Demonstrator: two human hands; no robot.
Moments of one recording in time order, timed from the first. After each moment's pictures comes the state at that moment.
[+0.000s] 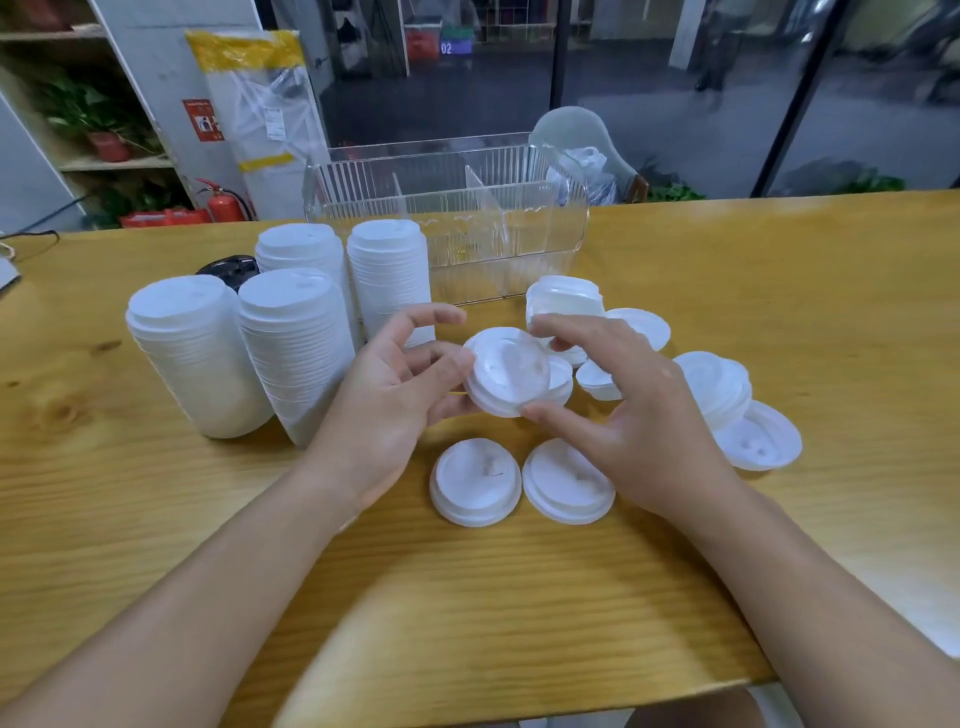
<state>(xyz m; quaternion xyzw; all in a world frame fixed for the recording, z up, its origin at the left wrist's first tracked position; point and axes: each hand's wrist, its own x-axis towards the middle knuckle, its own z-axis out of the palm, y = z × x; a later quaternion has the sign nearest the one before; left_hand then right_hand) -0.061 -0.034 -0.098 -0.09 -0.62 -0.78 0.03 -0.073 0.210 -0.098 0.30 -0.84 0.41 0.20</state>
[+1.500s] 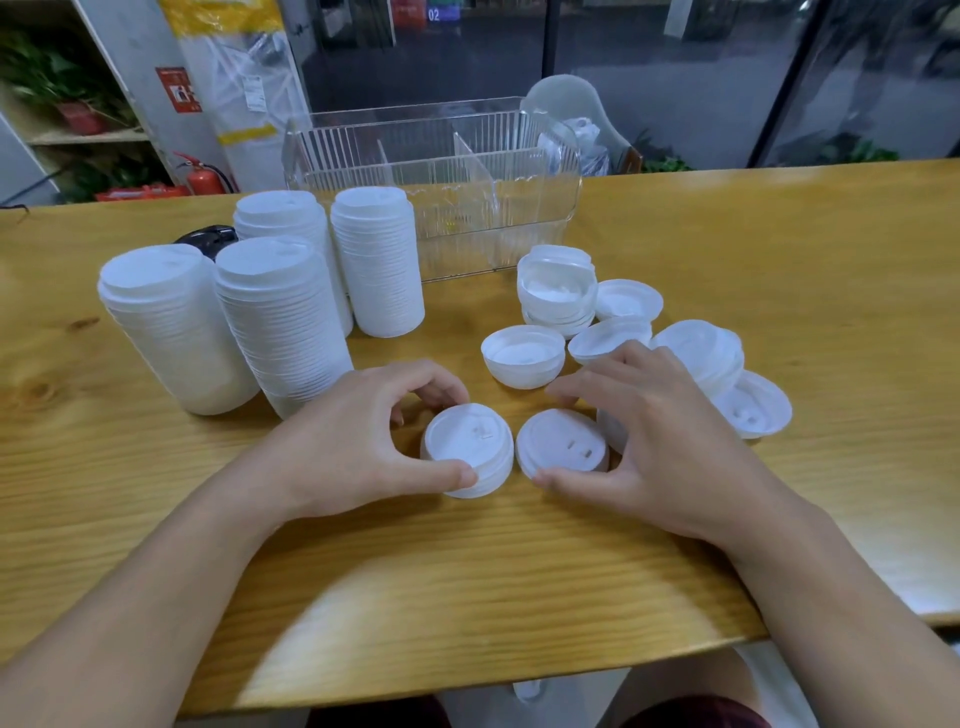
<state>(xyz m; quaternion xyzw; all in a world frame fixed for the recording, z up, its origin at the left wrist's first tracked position) -0.022 -0.063 -0.083 -0.15 -0.93 -0.32 -0.04 -0.046 0.240 -0.110 0.31 -0.92 0.21 0.14</state>
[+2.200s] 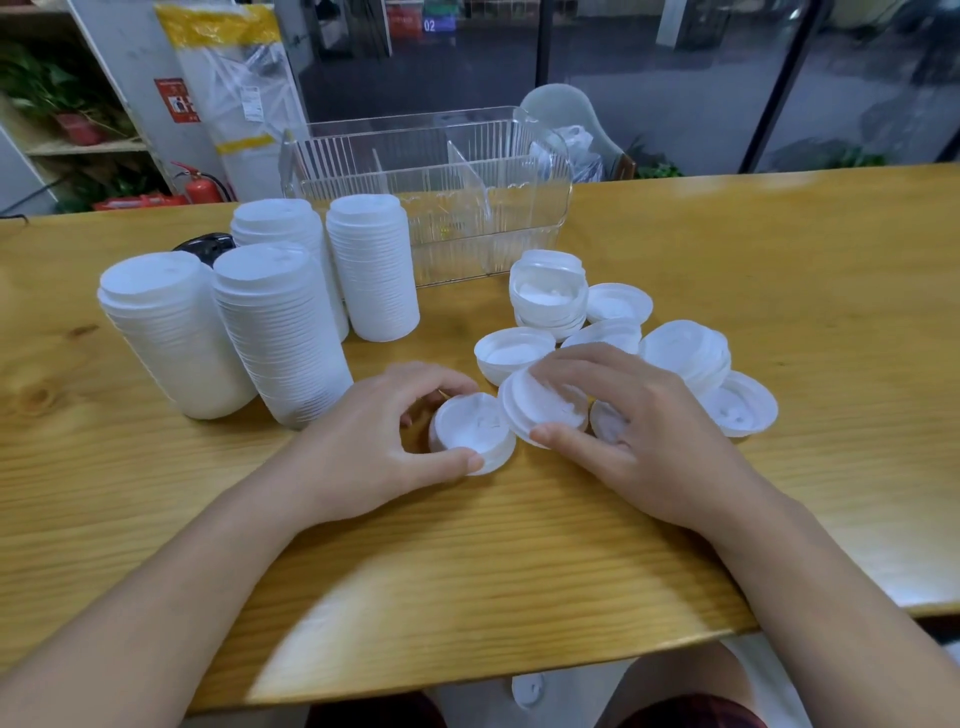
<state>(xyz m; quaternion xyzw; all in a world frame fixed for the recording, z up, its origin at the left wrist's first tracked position) -0.030 -0.053 -0.103 -0.18 -0.93 -0.32 0.01 -0.047 0.239 -0.111 0.30 -0.88 0.35 0.12</state>
